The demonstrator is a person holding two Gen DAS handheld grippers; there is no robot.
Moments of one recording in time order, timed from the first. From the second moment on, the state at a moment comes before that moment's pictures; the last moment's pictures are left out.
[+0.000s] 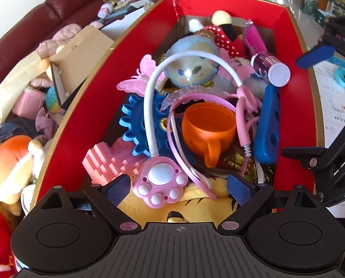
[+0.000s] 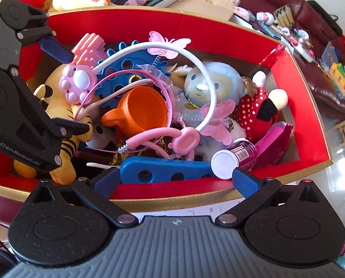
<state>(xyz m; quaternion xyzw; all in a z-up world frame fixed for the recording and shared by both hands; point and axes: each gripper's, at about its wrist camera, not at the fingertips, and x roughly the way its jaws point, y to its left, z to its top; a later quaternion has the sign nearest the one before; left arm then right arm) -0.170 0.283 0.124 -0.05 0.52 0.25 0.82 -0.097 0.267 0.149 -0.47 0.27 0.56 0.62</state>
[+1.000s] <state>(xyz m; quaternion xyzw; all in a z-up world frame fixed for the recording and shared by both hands) -0.155 0.276 0.095 0.04 0.51 0.23 0.83 -0.084 0.272 0.133 -0.45 0.28 0.58 0.63</state>
